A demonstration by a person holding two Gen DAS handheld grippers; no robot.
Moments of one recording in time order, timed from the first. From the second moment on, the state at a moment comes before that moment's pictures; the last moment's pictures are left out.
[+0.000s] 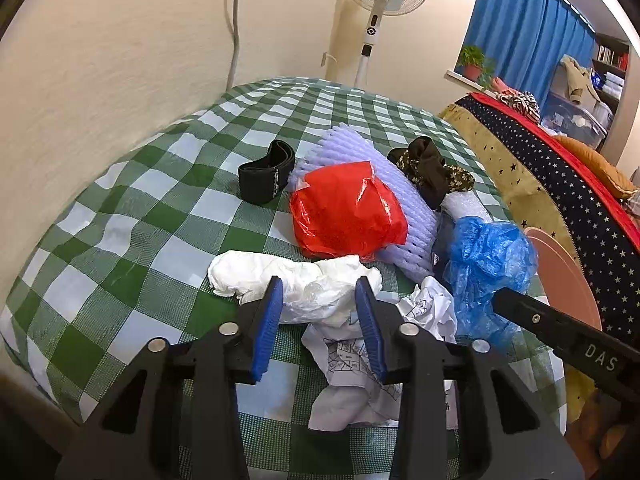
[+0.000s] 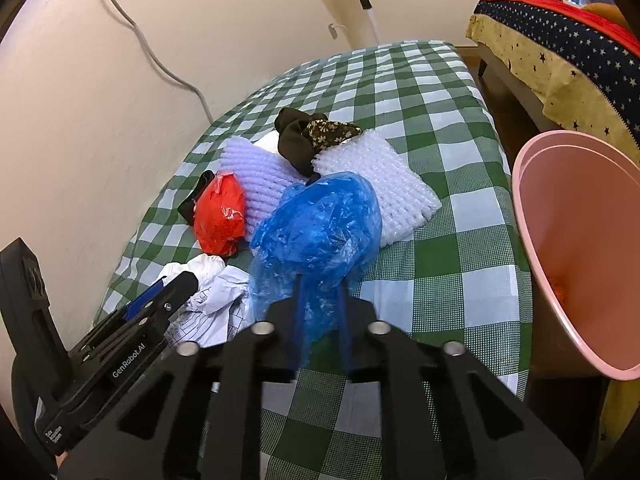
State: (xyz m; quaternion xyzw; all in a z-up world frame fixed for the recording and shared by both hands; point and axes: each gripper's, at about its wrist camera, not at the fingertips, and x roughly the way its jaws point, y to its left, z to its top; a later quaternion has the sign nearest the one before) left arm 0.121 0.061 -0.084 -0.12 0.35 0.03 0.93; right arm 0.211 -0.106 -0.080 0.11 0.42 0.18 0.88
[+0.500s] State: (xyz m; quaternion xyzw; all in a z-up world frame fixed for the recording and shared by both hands) left arm 0.116 0.067 -0.069 -0.12 0.33 0.04 0.94; right arm 0.201 -0.114 -0.055 0.10 0.38 0.17 0.90
